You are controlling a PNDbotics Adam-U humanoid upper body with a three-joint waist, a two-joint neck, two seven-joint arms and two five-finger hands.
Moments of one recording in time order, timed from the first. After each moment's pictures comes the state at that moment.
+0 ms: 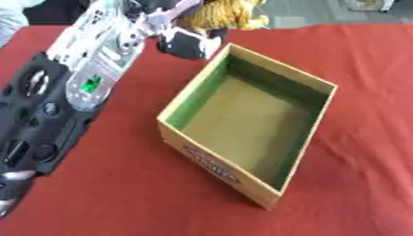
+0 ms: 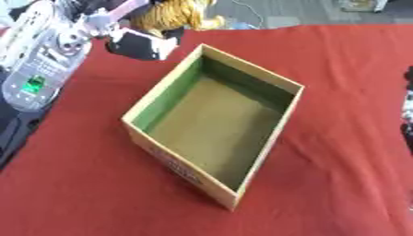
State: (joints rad) left arm -1.10 0.39 -0.43 -1.60 -0.85 0.08 -0.49; right arm -0.20 -0.30 -0.10 -1.98 0.26 -0.15 -0.34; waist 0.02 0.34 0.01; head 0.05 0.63
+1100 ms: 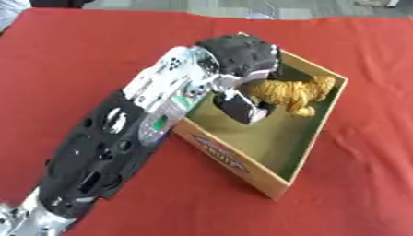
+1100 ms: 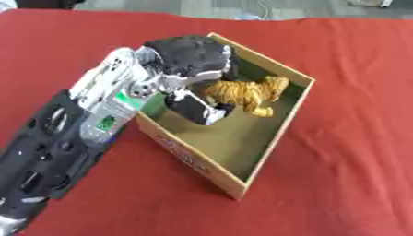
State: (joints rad) left arm -1.01 0.22 -0.49 -1.54 -1.00 -0.09 -0.75; right arm -0.21 -0.29 -0.11 -1.98 0.25 -0.16 -0.36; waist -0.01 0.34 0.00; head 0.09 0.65
